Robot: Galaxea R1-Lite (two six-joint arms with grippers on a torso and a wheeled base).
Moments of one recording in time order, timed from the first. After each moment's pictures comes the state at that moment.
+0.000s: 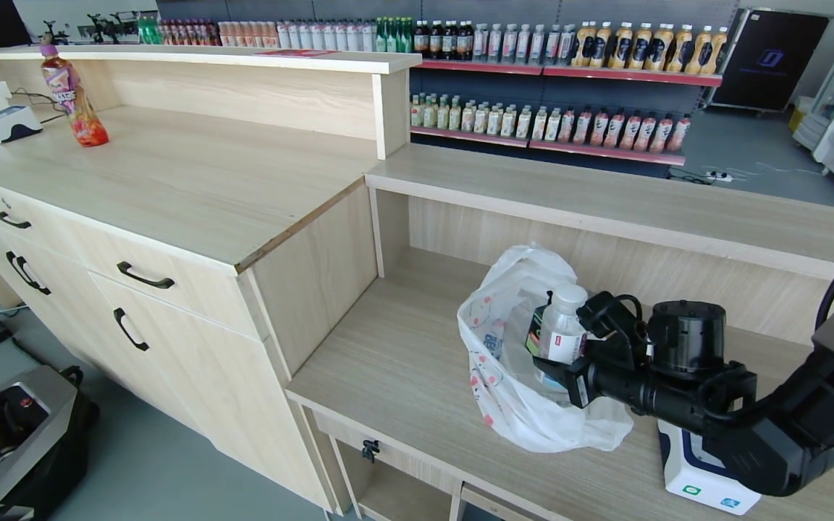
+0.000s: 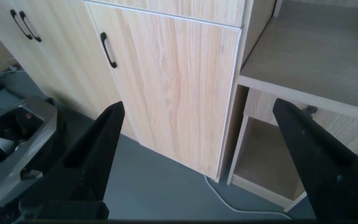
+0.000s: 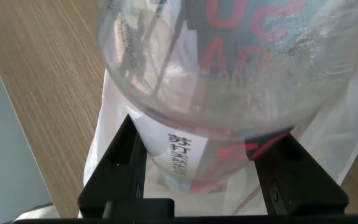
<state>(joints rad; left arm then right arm) 0.00 0.00 0.00 0.03 0.08 0.07 0.33 2.01 -0.54 -1.13 0.18 -0.23</state>
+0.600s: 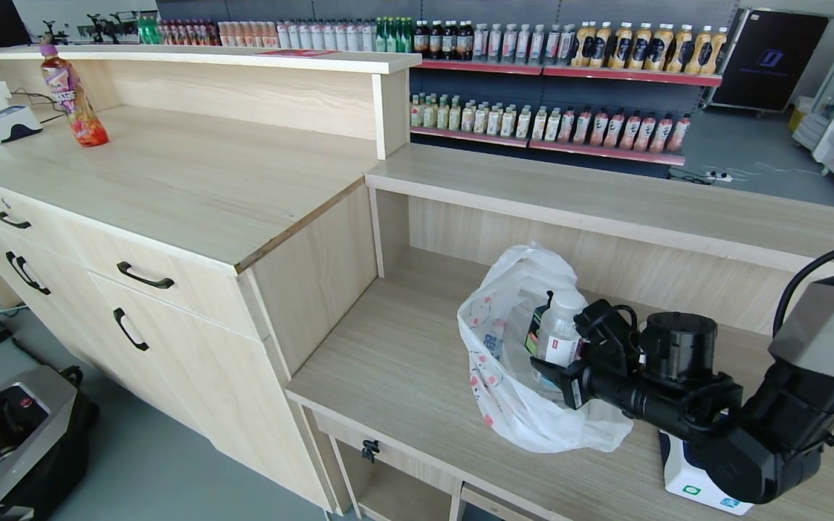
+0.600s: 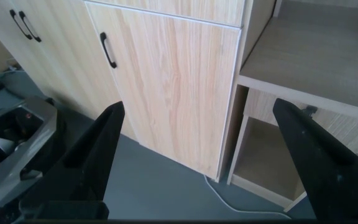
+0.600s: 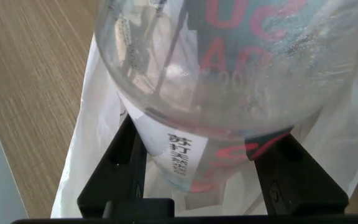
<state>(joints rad) 0.00 0.00 0.00 0.03 0.08 0.07 0.32 2.11 -0.52 -1.29 0.18 -0.23</state>
